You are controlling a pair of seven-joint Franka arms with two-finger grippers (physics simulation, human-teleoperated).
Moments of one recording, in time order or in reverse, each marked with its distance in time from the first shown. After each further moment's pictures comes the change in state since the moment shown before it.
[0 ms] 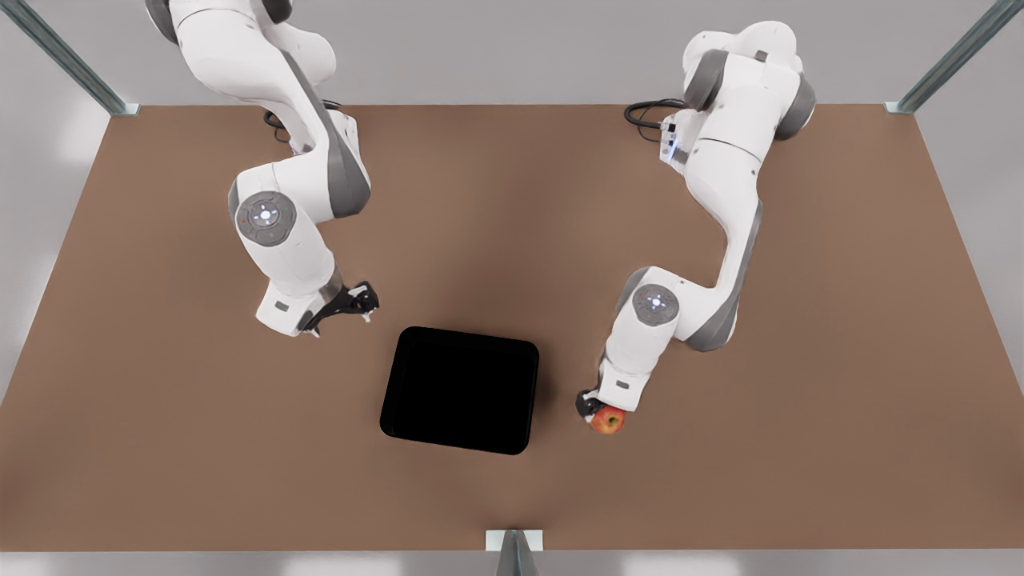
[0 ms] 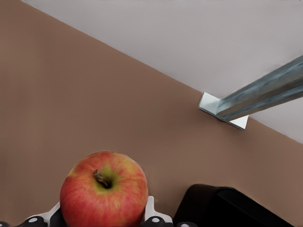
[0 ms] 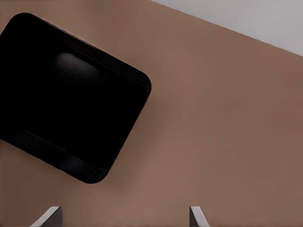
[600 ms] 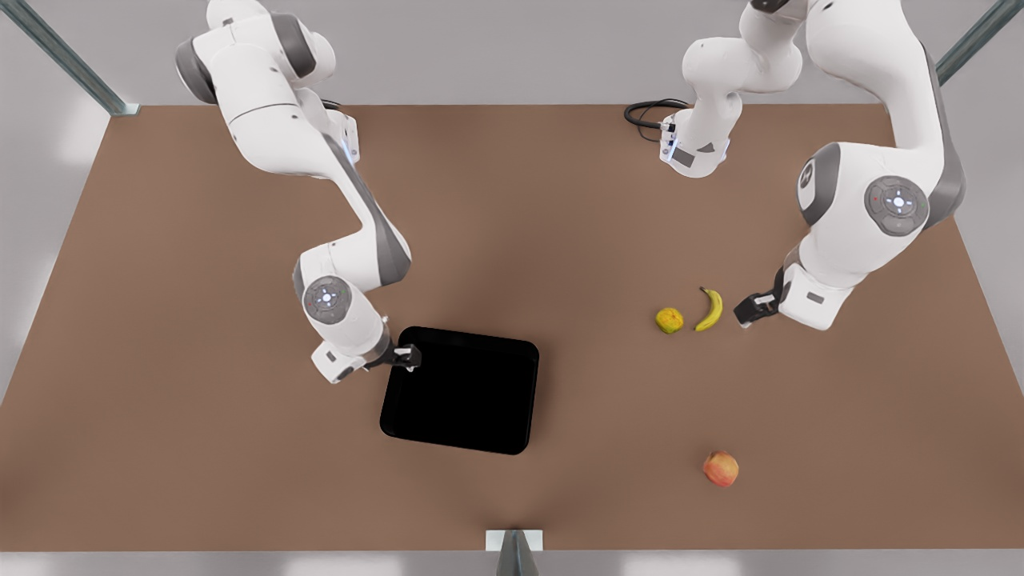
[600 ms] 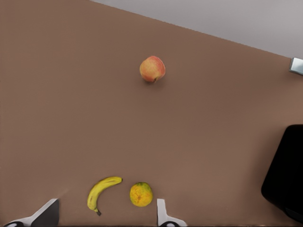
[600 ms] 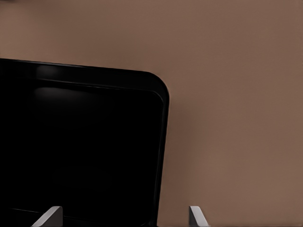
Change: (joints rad) left arm 0.229 -0.565 0.032 -0.260 -0.110 -0.583 0.508; right arm 0.032 0.261 -0.001 0.021 0.047 0.248 0.372
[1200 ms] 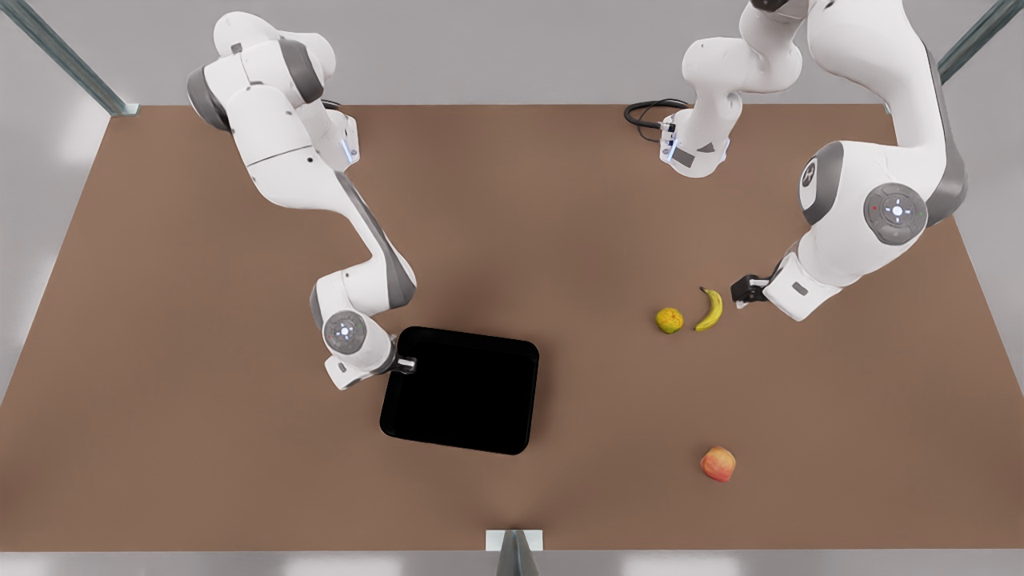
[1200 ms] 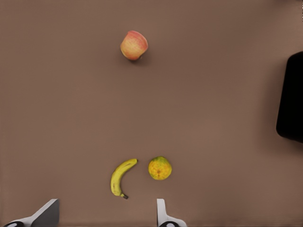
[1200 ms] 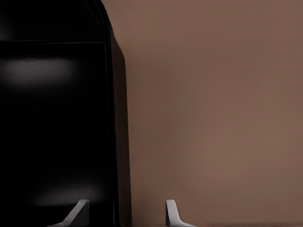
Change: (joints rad) left arm 0.004 -0.003 0.001 -0.002 -0.003 -0.087 0.289; right arm -0.015 0.125 0.002 -0.031 0.002 0.028 0.108
